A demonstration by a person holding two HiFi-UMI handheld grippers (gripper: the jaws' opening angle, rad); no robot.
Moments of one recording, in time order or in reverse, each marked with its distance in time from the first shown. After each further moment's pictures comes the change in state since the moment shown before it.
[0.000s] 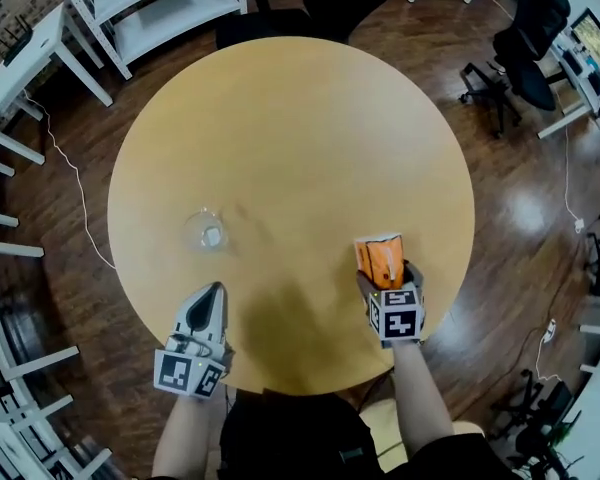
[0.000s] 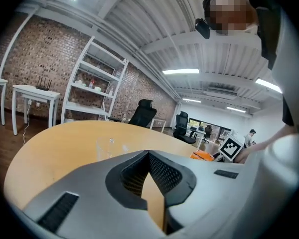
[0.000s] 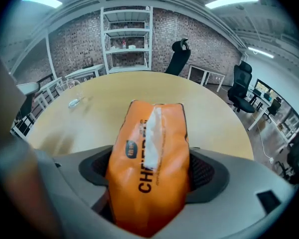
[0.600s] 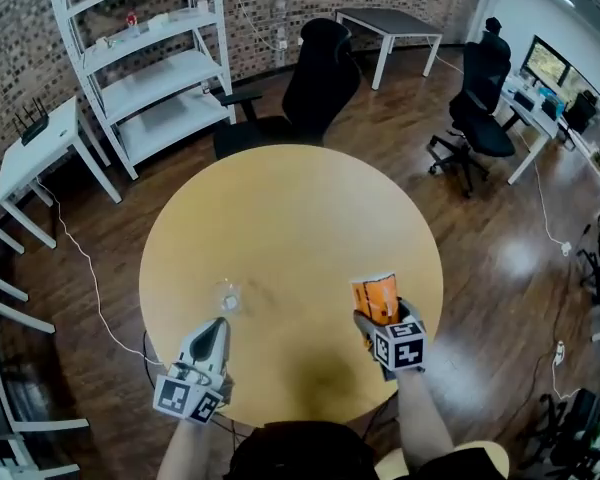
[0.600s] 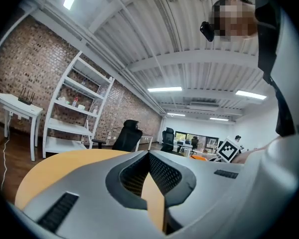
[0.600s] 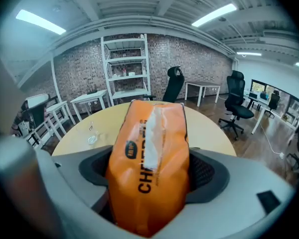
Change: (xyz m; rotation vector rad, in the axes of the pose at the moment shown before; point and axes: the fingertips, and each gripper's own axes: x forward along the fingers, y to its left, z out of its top) left arm -0.030 -0.036 0.111 0.062 -0.189 -0.178; right arm -0.103 0.001 0.061 0.076 -0.229 0.064
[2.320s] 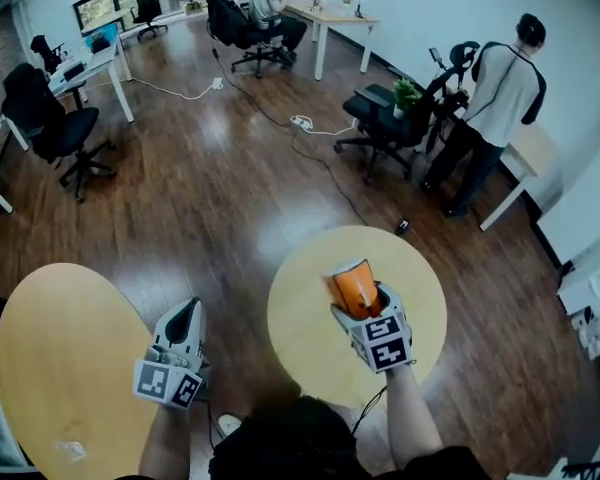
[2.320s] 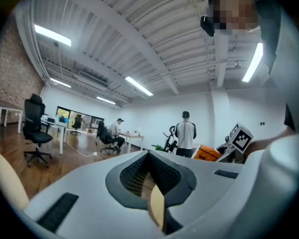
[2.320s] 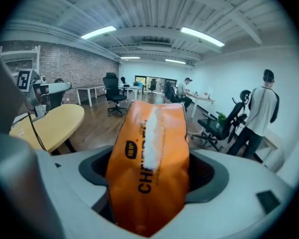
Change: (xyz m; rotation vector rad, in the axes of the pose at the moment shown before) left arm -0.061 -0.645 -0.140 -0.015 0.258 -1.350; right arm -0.590 -0.093 -0.488 0.724 -0.044 -1.021
